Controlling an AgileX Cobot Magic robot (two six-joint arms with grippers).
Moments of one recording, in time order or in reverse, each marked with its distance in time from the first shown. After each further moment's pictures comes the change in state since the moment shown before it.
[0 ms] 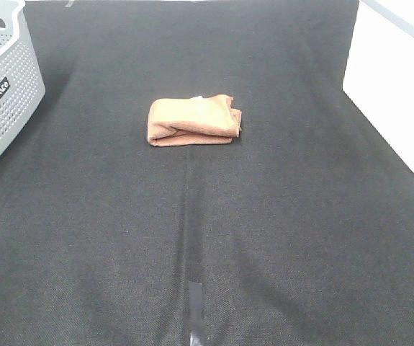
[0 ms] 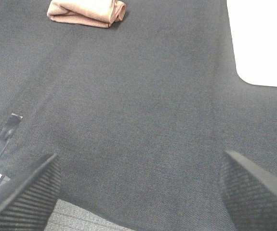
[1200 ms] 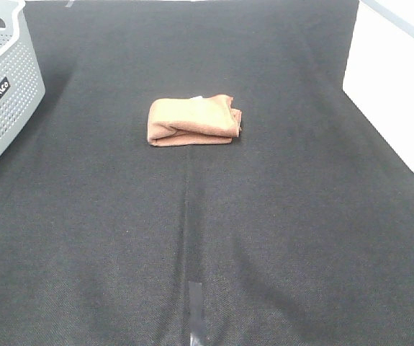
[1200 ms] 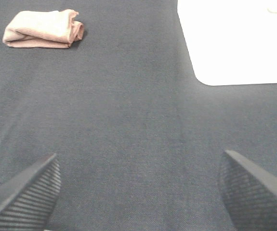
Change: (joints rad) left arm 0.164 -0.032 0.001 -0.004 -0.011 0.001; right arm -0.176 -0.057 0.000 0.007 -0.004 0.001
